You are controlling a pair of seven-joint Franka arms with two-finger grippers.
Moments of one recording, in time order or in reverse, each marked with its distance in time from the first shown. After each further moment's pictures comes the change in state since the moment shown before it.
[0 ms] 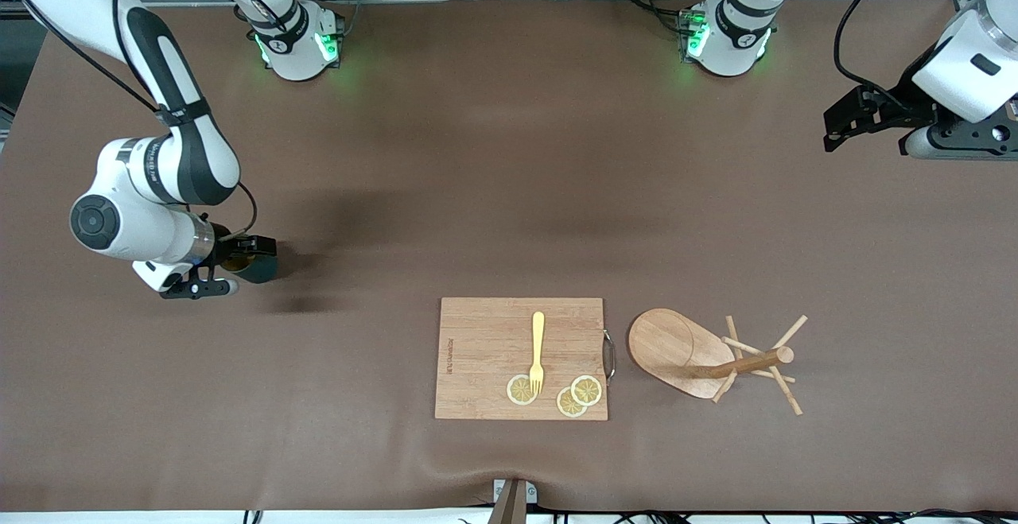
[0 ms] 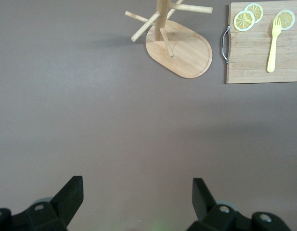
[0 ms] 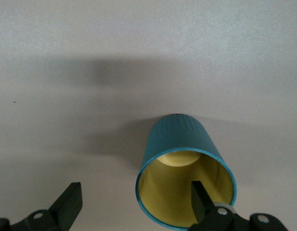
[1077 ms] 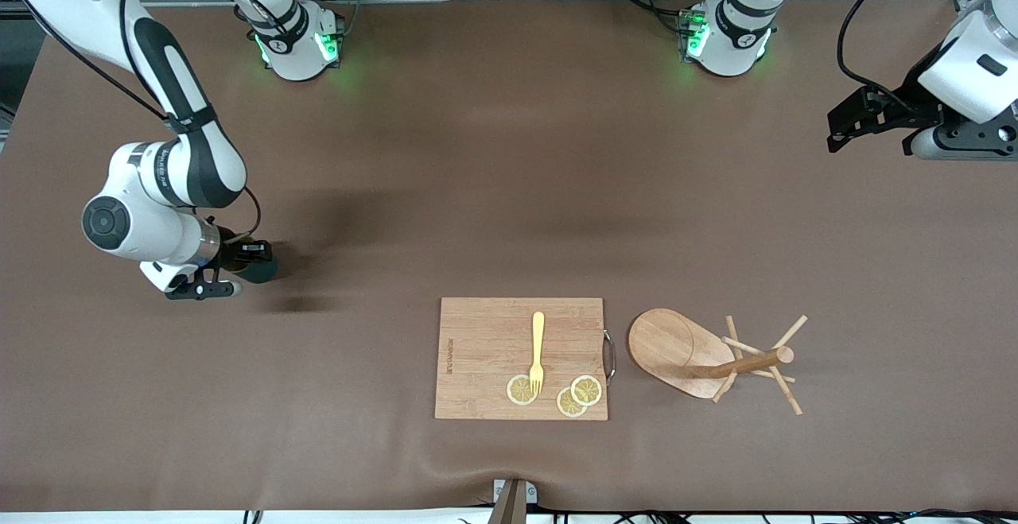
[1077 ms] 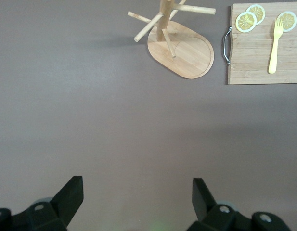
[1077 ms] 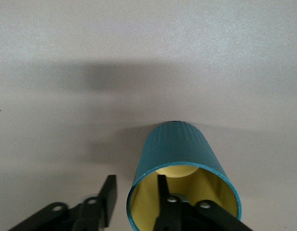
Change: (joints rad) left arm 0.005 0.000 0.002 0.001 0.000 0.000 0.000; right arm -0.002 0.024 -0.006 -0.024 0.001 0.072 0.003
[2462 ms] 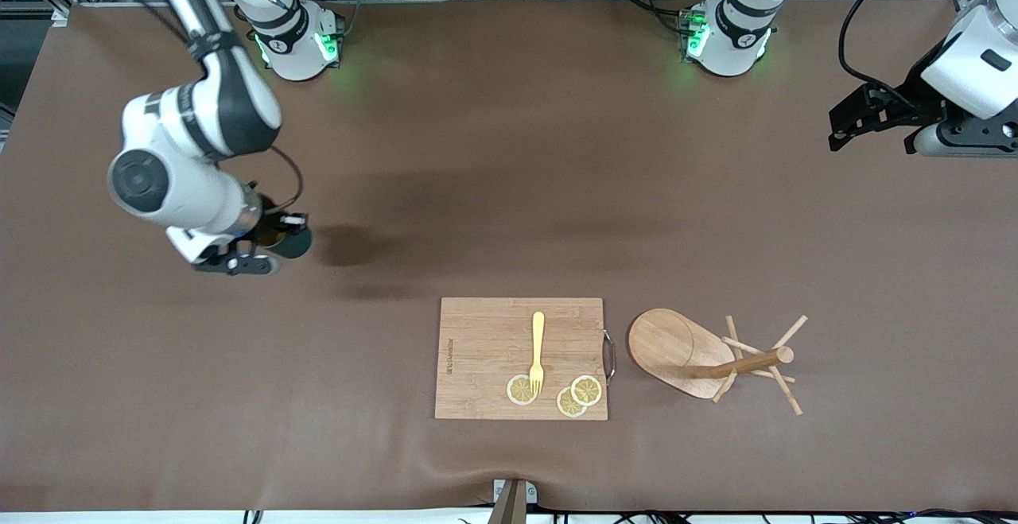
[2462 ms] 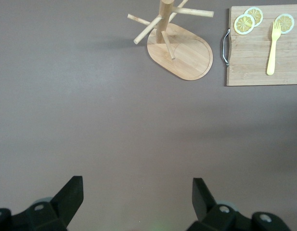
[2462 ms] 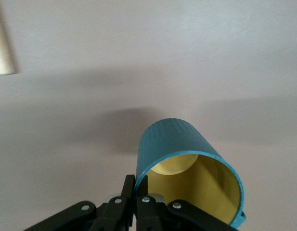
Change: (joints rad) left arm 0.000 -0.002 -0.001 0.008 0.000 -0.002 0.000; right arm 0.095 -0.171 0.193 0.123 0.003 -0.311 0.413
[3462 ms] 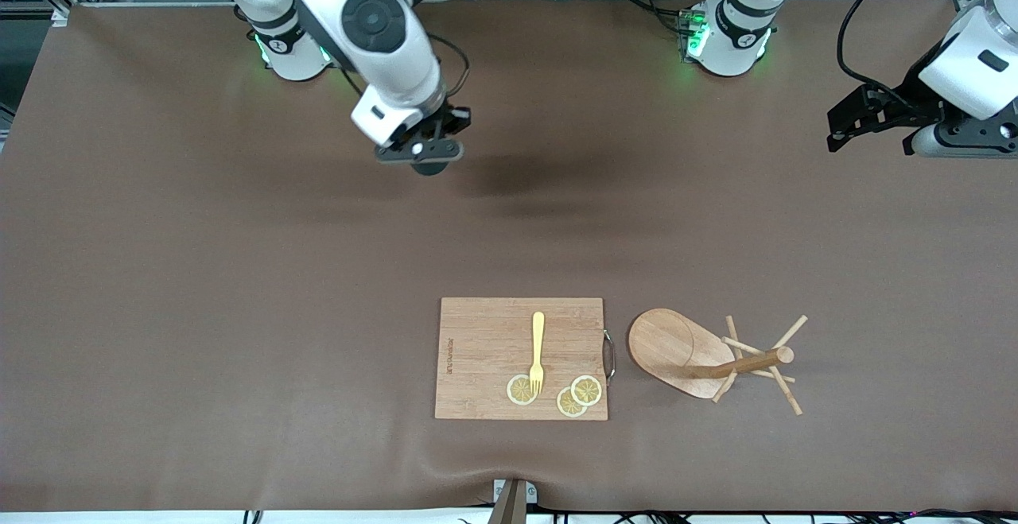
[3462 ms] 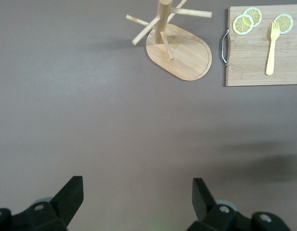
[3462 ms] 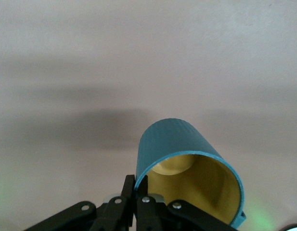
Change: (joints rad) left arm -0.003 0.002 -0.002 -0.002 0.000 0.005 0.000; right arm 0.071 -0.015 0.456 0.075 -0.005 -0.059 0.420
